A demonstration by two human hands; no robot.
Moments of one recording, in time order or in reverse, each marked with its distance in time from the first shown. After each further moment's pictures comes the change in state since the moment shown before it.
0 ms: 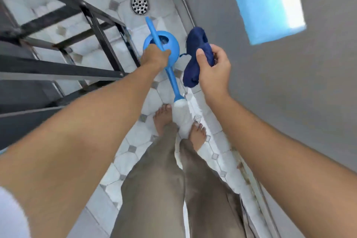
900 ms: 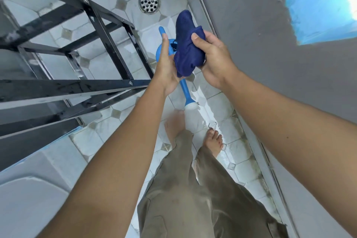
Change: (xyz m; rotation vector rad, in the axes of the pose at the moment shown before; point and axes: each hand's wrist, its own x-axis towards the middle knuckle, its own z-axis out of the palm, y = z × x) left_hand 0.014 -0.044 0.015 -1.120 -0.526 -0.134; right_hand 0.080 0.044 0.072 0.478 -0.439 0.294
